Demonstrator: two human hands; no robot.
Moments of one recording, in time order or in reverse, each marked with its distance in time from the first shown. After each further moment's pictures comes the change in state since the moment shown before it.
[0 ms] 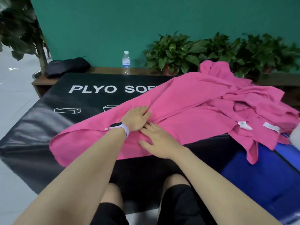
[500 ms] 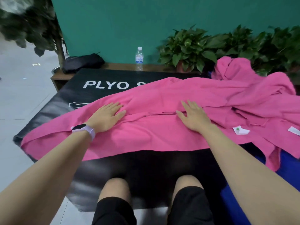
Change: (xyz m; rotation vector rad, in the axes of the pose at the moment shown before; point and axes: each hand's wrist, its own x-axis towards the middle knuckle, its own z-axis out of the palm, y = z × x) left_hand -0.066 -0.114 -0.051 0.148 0.027 -0.173; right_hand 0.035 0.107 -0.045 -0.157 0.052 0.440
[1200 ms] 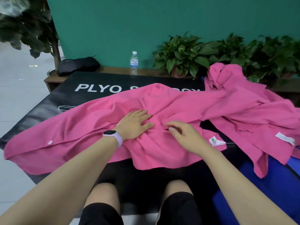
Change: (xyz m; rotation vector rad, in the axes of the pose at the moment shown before) left_hand 0.022 0.123 0.035 0.000 -0.005 0.230; right_hand -0.073 -0.003 -0.010 0.531 0.093 -0.309
